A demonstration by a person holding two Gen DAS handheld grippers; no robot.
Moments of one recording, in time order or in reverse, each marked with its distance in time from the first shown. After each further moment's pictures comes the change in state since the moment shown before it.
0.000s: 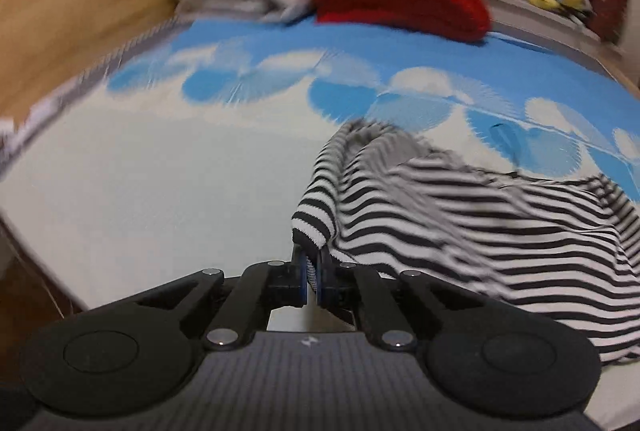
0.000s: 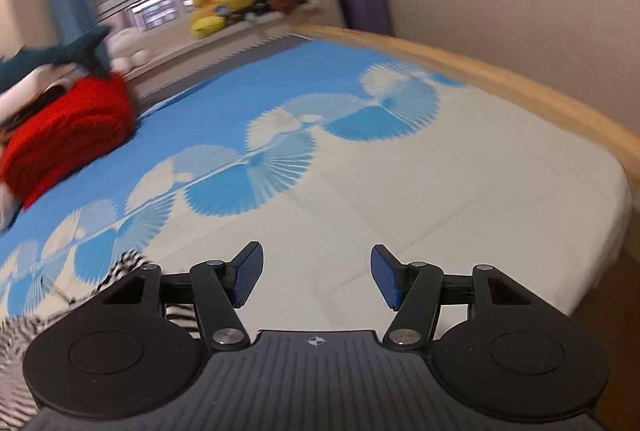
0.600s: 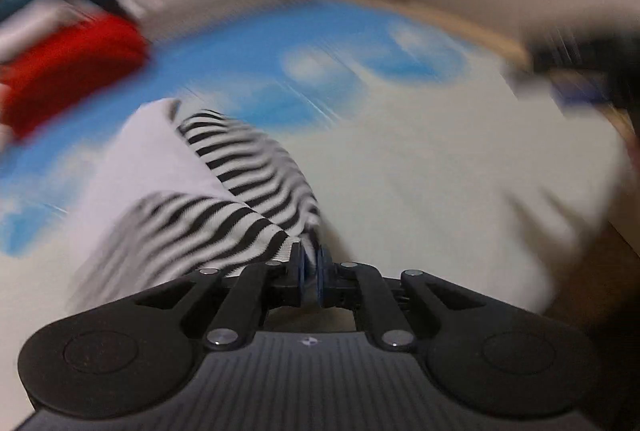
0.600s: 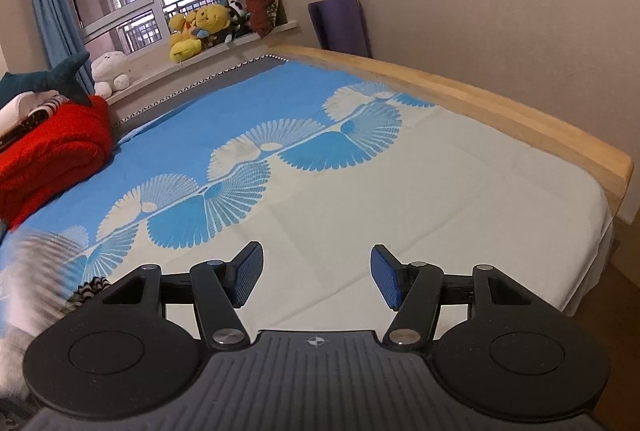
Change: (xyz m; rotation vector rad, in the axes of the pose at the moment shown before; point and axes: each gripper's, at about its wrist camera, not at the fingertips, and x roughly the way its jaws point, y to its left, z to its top) left arm -0.077 -0.365 -0.076 0.617 -0.006 -0.559; right arm 0.009 -0.067 0.023 -0.001 -0.061 -0.003
